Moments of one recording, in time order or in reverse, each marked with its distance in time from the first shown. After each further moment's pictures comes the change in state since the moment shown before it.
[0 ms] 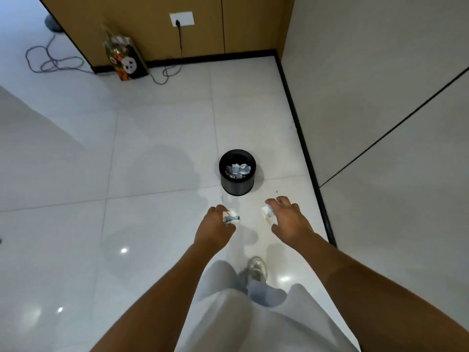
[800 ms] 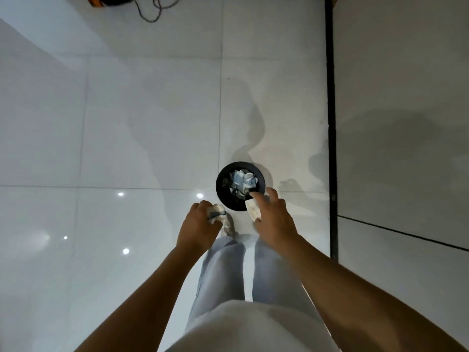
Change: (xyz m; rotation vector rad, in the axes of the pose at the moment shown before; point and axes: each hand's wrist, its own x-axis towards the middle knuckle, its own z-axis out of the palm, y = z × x) left_hand 0.358 0.004 -0.025 -0.082 -0.065 -0.290; right_hand 0.389 -0.004 -0.048 0.008 -0.150 -0.031
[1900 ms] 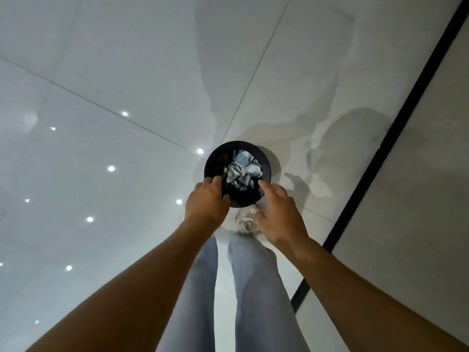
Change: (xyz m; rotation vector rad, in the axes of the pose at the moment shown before) left_hand 0.149 -0.008 0.154 0.076 0.096 -0.279; right_hand 0.157 0.092 0.041 -0.080 -0.306 -0.179
